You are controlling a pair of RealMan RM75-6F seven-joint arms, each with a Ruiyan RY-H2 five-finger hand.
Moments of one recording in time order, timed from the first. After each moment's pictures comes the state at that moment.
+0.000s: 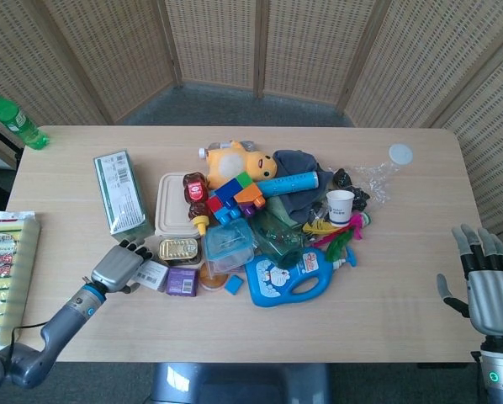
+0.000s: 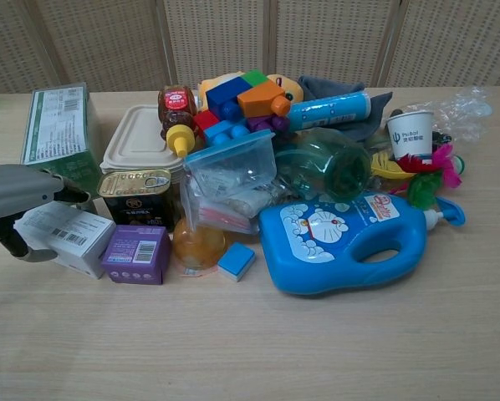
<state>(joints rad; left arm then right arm) -0.56 -1.44 0.02 -1.37 1.36 0.86 0.27 0.08 -1.14 0.11 -1.66 -1.52 1.59 -0.20</state>
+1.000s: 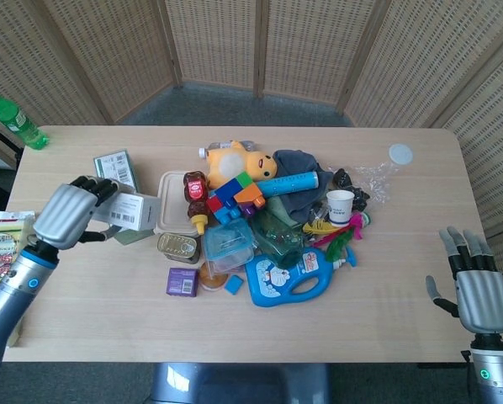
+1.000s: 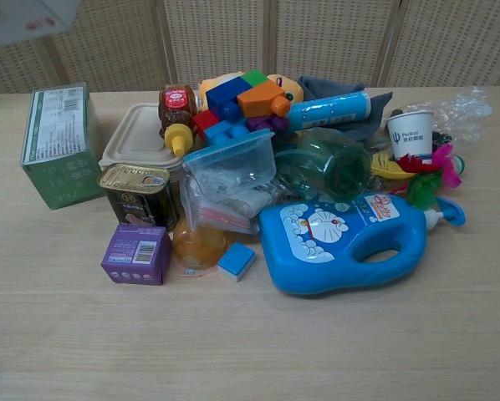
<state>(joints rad) -0.55 -0.96 -0.22 -1.78 1.41 1.15 -0.03 0.09 -1.18 0.10 -1.62 -1.52 1.55 -0.16</state>
